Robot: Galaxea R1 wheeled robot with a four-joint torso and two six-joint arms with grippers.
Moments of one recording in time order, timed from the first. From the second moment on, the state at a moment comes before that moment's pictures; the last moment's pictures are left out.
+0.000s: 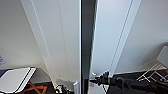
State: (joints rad) left arm 0.69 2.31 -1.32 0.24 0.10 -0.02; right arm -0.50 2.58 -1.48 -0.05 -0.06 0.05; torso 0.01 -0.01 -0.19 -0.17
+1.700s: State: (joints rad) left arm 1.34 2.05 -1.60 0.25 -0.40 -0.04; right arm -0.93 1.96 -1.44 0.01 -0.10 0.07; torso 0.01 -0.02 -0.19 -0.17
